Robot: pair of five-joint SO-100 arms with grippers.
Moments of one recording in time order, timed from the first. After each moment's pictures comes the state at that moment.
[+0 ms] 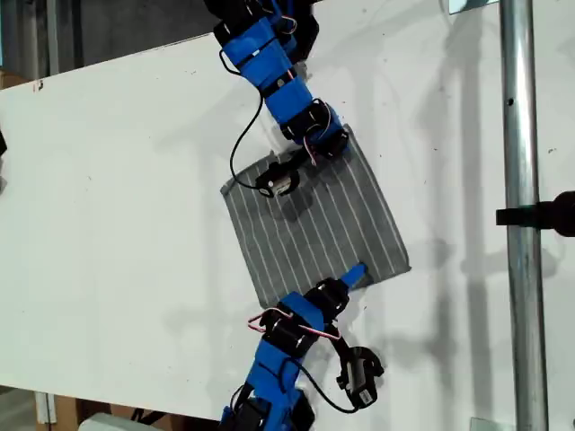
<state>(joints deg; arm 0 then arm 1) 20.0 68.1 57.0 86.5 -69.8 -22.1 80.1 116.4 61.2 69.1</state>
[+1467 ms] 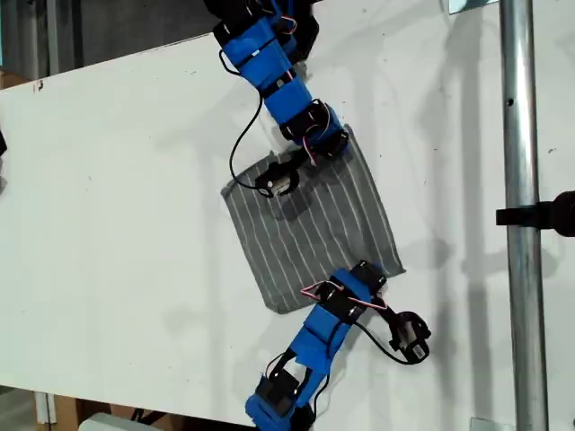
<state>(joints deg) 24.6 34.4 50.3 73.2 -83.6 -21.7 80.2 116.4 61.2 69.1</state>
